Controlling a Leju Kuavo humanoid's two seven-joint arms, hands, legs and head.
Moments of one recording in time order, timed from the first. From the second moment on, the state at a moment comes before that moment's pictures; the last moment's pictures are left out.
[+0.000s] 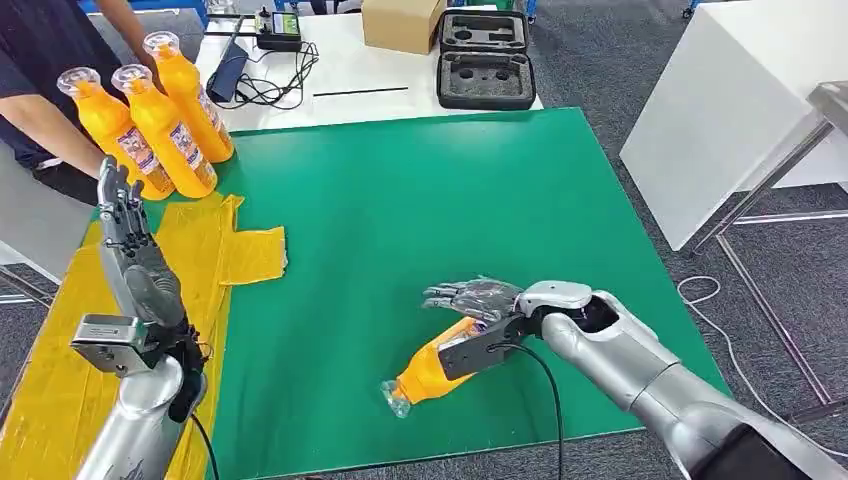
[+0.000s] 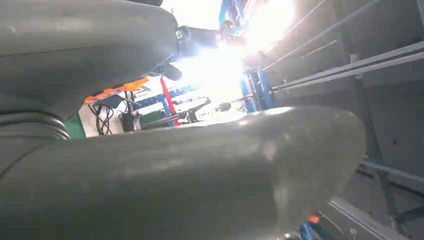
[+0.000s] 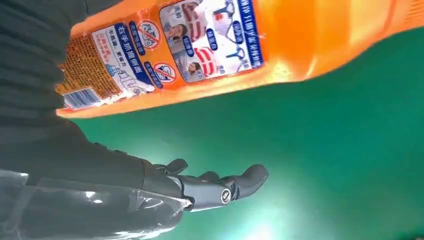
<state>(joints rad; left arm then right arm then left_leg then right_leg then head) -0.16 0.11 -0.08 -1.63 -0.01 0.43 -0.70 -0.75 -0.19 0.95 -1.01 0.64 0.44 -0.45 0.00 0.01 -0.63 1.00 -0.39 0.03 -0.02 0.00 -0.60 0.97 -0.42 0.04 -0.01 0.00</state>
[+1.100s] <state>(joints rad) -0.15 0.16 -0.06 -1.63 0.03 0.41 -0.70 -0.82 -0.36 1.07 -0.90 0.58 0.42 -0.49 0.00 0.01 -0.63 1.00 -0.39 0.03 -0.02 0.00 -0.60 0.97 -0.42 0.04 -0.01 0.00</state>
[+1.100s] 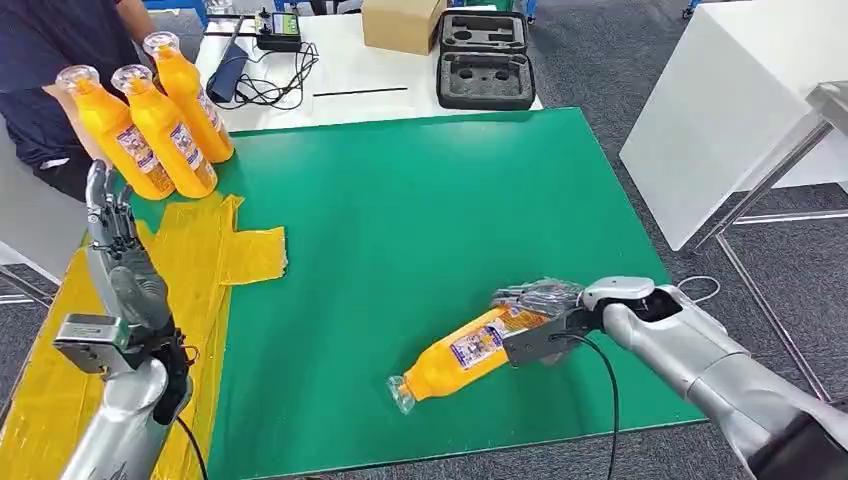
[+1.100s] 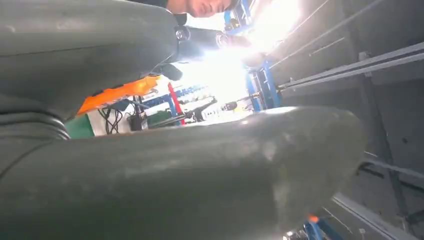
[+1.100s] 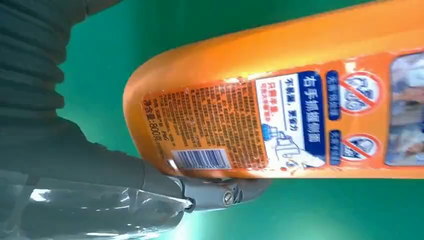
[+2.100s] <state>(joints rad) -0.14 0.16 -0.06 -1.65 0.03 0.41 -0.70 -0.82 -0.23 1.13 -0.77 0.62 0.25 -0.44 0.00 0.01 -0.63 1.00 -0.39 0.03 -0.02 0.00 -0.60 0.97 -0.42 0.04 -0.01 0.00</state>
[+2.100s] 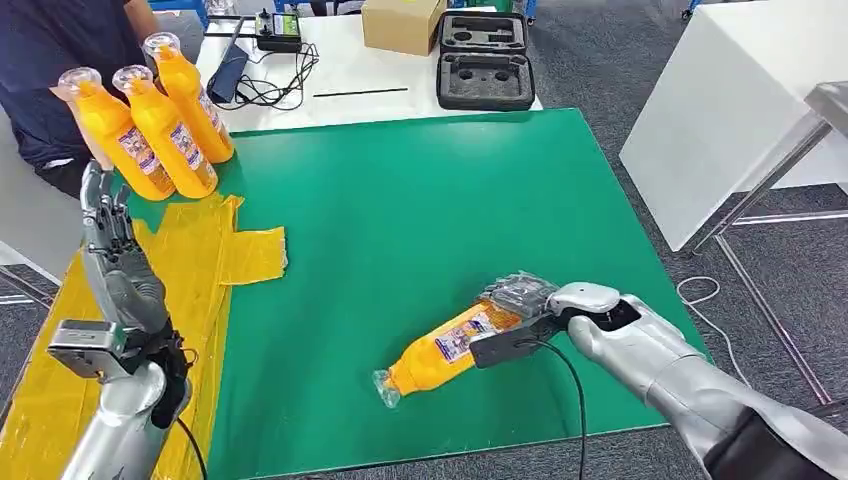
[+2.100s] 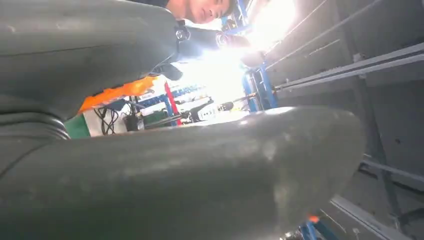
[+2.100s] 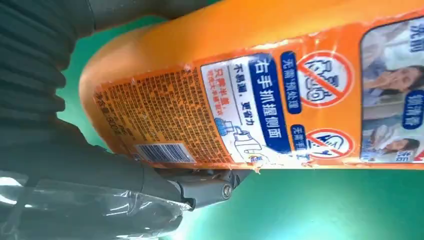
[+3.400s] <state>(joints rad) -0.11 0.14 -0.01 -1.50 0.28 0.01 -0.49 -0.62 -0.29 0.64 -1.03 0.55 0.02 -0.32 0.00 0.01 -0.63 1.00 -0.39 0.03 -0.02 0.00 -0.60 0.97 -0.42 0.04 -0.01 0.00</state>
